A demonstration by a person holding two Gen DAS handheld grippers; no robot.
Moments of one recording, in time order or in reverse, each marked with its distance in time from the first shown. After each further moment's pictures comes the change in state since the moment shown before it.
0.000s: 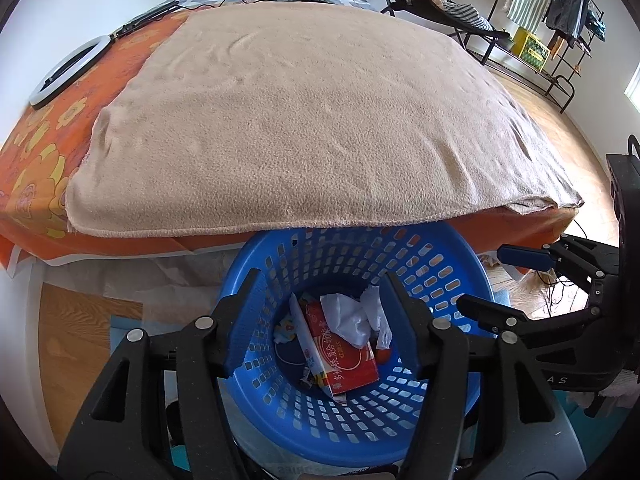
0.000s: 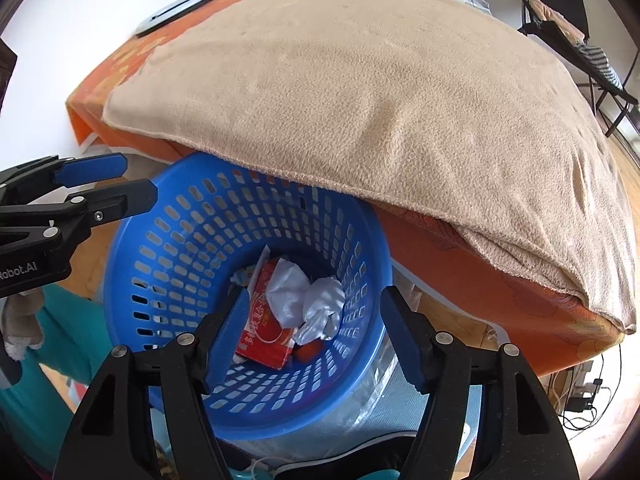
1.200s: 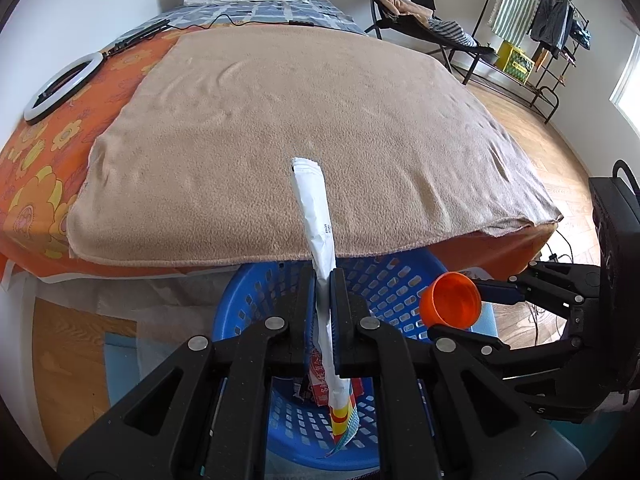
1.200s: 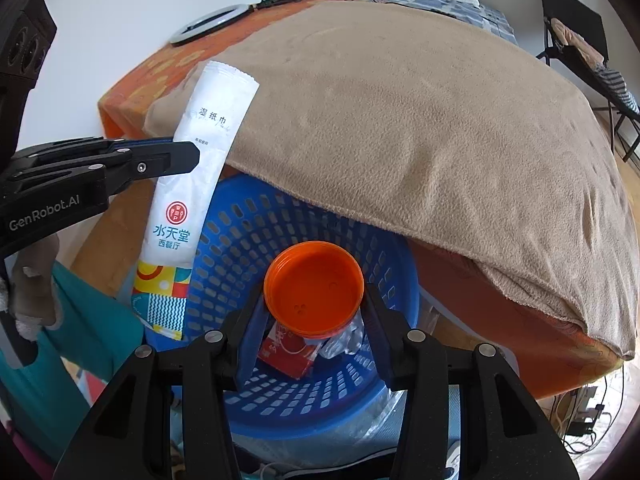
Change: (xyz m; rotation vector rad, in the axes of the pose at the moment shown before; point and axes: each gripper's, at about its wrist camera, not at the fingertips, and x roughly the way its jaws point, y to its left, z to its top) left arm -0.018 -0.002 0.012 0.013 -0.057 -0.059; right arm -0.018 0.019 0.002 -0.063 -0.054 0.085
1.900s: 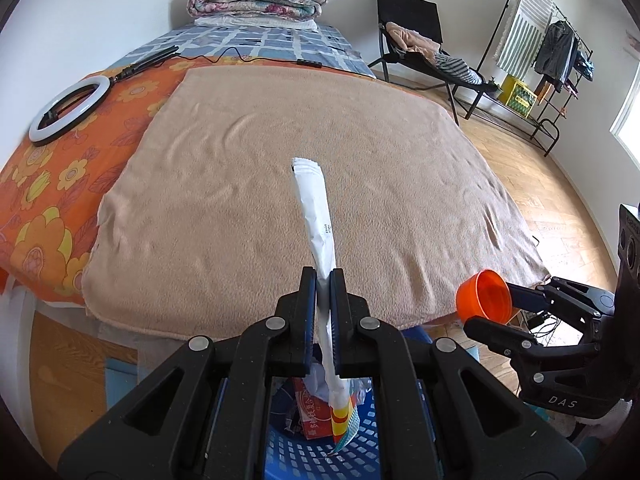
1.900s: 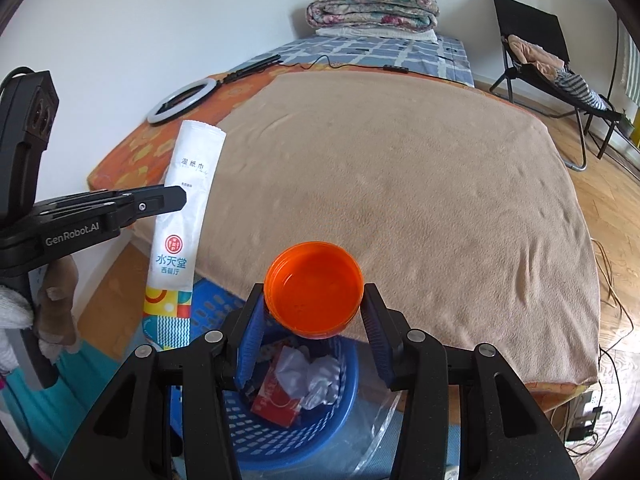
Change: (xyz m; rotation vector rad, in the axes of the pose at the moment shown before) left arm -0.023 0.007 0.059 -0.062 -0.091 -0.010; right arm -0.057 -0.041 0.046 0.095 -0.185 -0.032
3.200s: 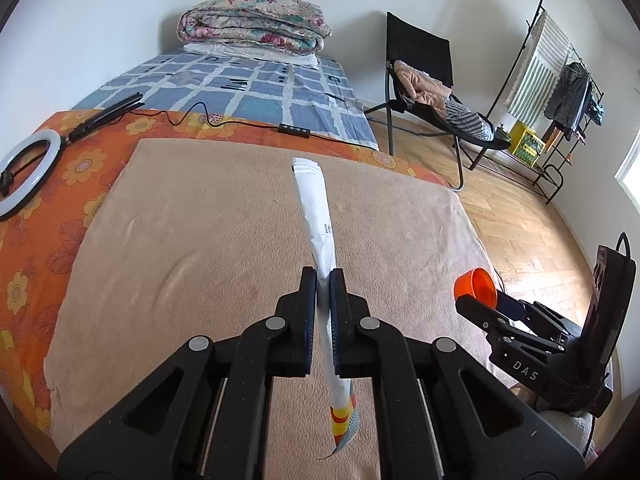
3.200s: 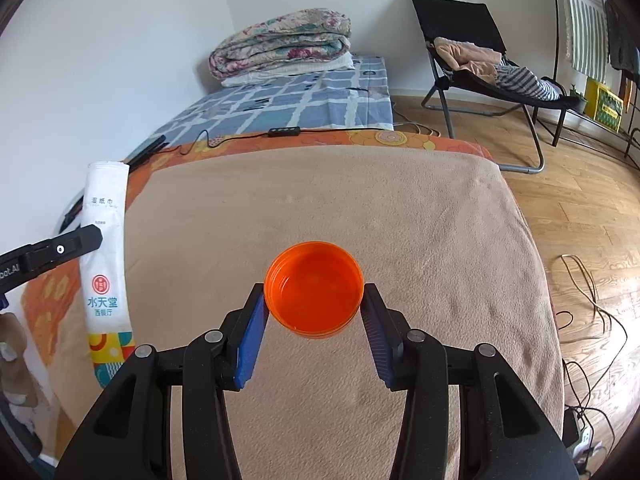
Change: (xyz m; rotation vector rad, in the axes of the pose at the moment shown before) left arm 0.087 -0.030 0.187 -0.068 -0.101 -0.027; right arm 0.065 -0.150 0.151 0.214 -0.141 -0.156
